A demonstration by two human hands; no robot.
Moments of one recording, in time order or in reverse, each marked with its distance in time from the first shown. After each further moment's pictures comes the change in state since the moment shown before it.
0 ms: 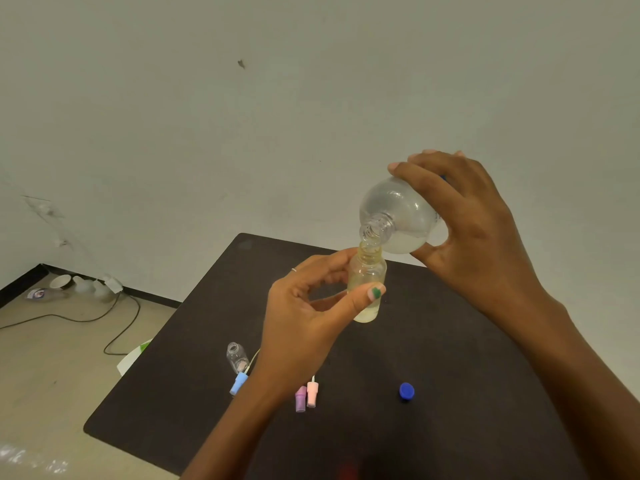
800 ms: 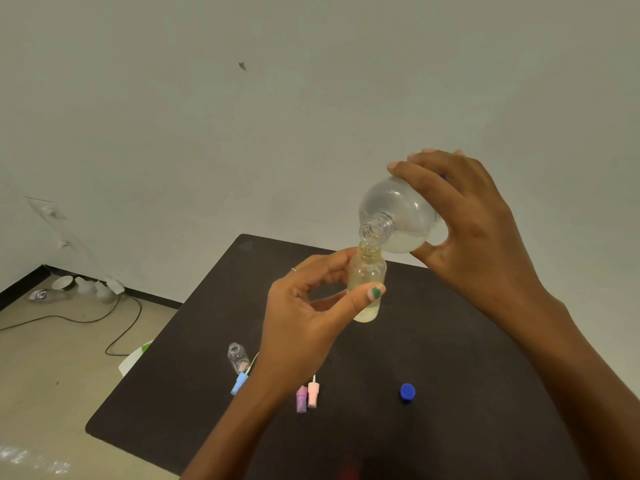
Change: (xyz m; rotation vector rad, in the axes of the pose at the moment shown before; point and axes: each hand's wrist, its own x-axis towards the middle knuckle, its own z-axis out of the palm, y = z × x) left_hand 0.000 0.000 -0.002 0.003 -0.005 0.019; right_hand 0.001 0.000 -0.001 -0.006 0.001 -0.015
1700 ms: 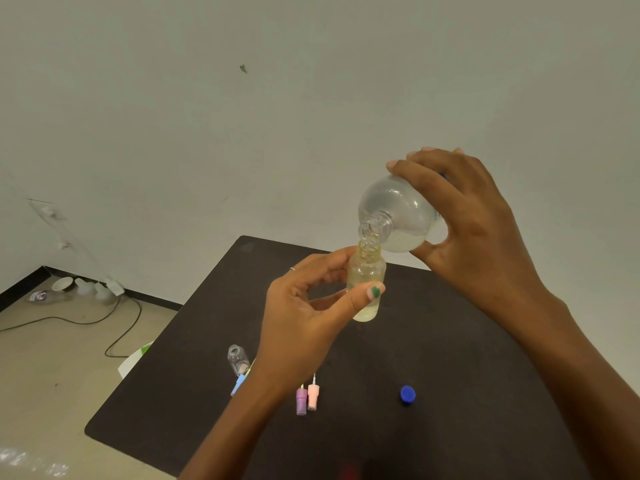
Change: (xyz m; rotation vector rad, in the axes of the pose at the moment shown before) left_hand 0.001 0.004 -0.001 0.000 0.004 -0.005; right_hand 0.004 0.000 -0.001 0.006 0.000 -0.004
